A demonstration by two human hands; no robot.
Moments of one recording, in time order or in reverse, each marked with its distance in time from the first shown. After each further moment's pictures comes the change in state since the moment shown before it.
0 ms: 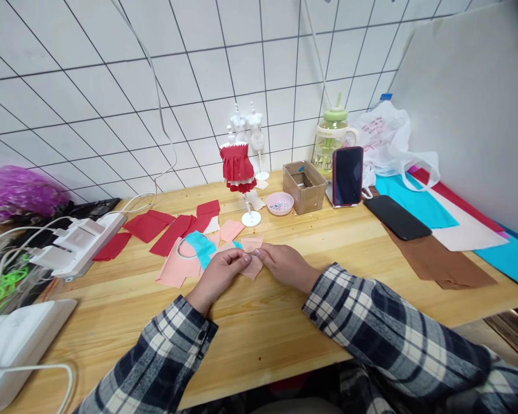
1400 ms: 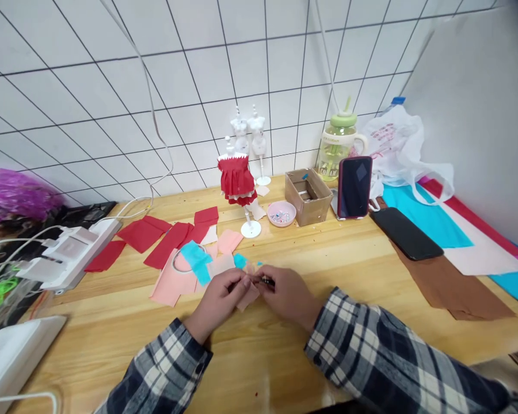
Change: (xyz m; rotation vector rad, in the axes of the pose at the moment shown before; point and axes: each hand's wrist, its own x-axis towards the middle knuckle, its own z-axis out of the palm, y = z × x) left_hand -0.006 0.005 0.003 0.252 -0.026 0.132; right_hand -0.011 -0.004 0.009 0.174 0.024 0.053
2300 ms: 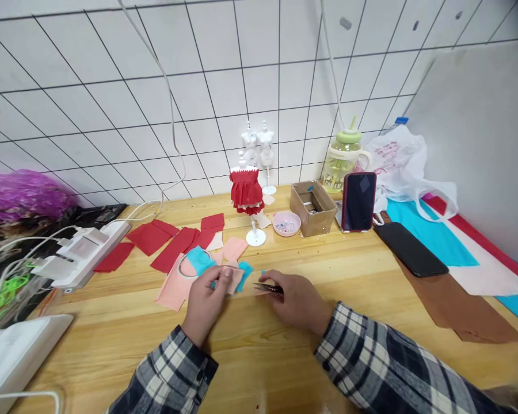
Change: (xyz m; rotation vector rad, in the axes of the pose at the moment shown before) left_hand -0.007 -0.003 -0.015 0.181 0.485 0.005; right_hand -0.001 0.007 -0.016 -0.169 -0.031 -0.060
